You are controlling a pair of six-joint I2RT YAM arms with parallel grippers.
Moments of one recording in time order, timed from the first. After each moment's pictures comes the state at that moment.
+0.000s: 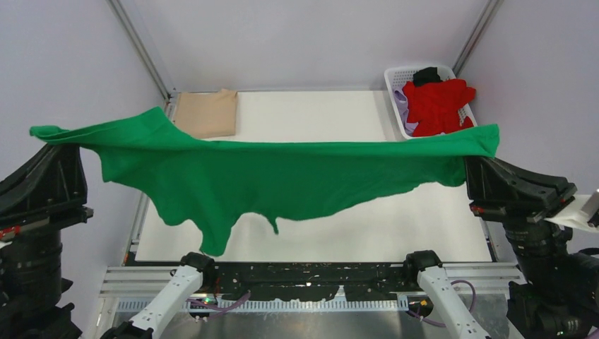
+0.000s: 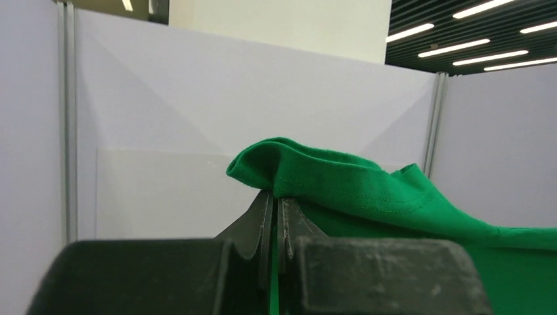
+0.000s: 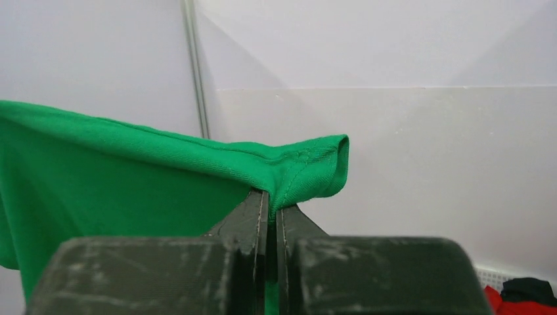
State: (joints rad) left arm -0.30 0.68 1.88 -0.49 -0.05 -0.09; right arm 0.15 0.52 1.49 -0.40 -0.26 0.29
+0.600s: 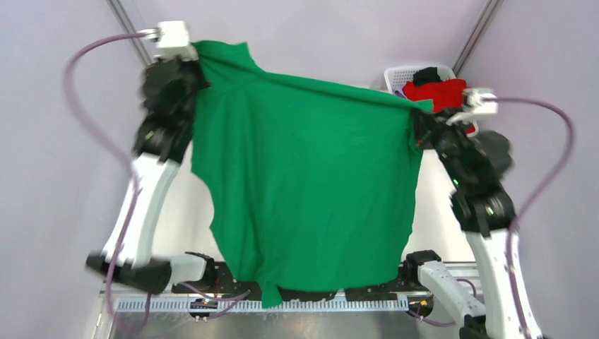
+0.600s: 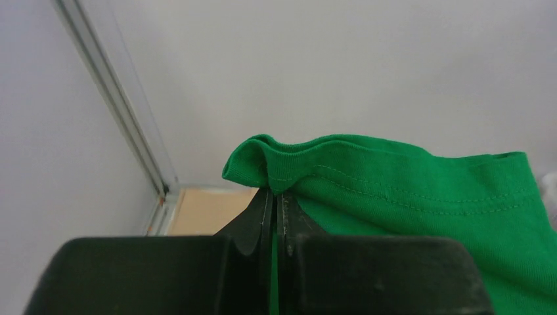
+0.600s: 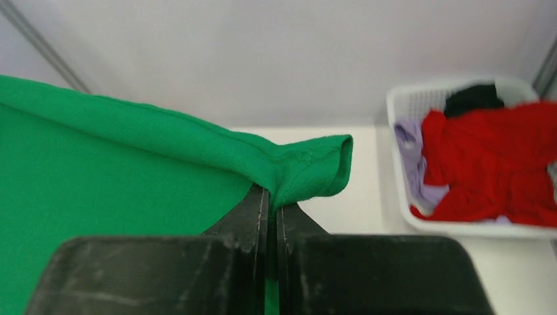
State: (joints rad) left arm -0.28 1.18 1.68 -0.27 -0.33 0.03; right arm 0.15 0.72 1.26 -0.40 -0.08 0.24
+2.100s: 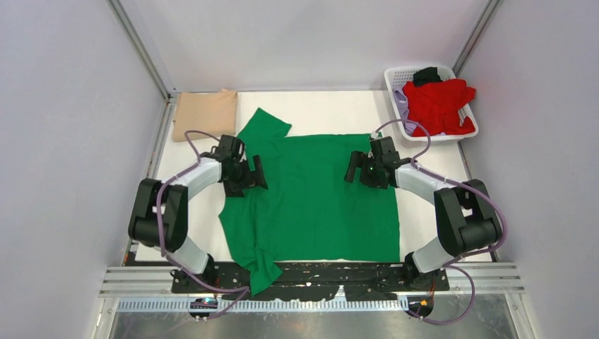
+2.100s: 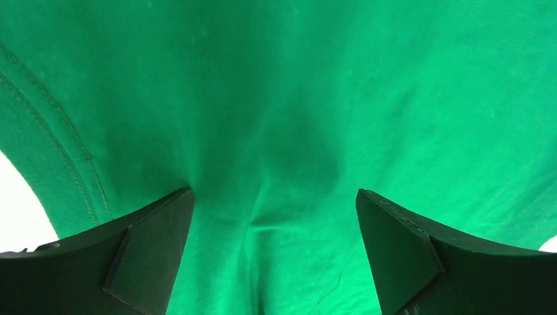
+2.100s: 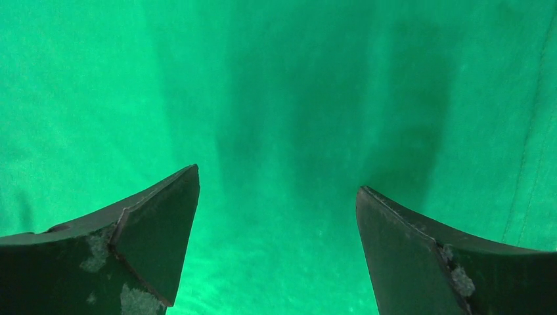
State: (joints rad) left arm -0.24 1.56 0.89 -0.47 0.20 -0.49; right arm 0.29 1.53 0.79 -0.23 -0.10 0.45
